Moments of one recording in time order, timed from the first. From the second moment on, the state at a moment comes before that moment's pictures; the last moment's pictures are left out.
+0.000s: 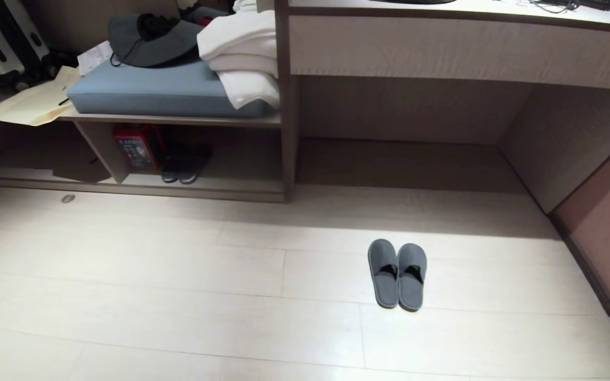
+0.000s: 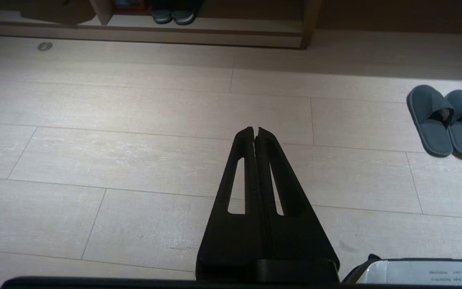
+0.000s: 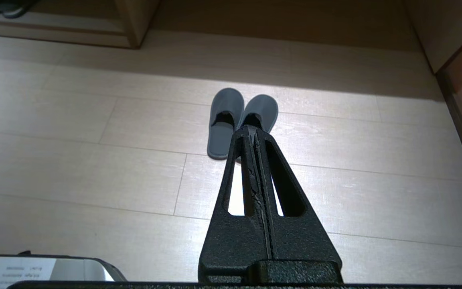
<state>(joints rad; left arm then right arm) 0.00 0.00 0.00 0.00 0.00 -0.01 0.01 0.00 0.00 0.00 -0.02 0.00</state>
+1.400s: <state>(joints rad) 0.00 0.00 0.00 0.00 0.00 -0.01 0.01 0.00 0.00 0.00 0.00 -0.04</state>
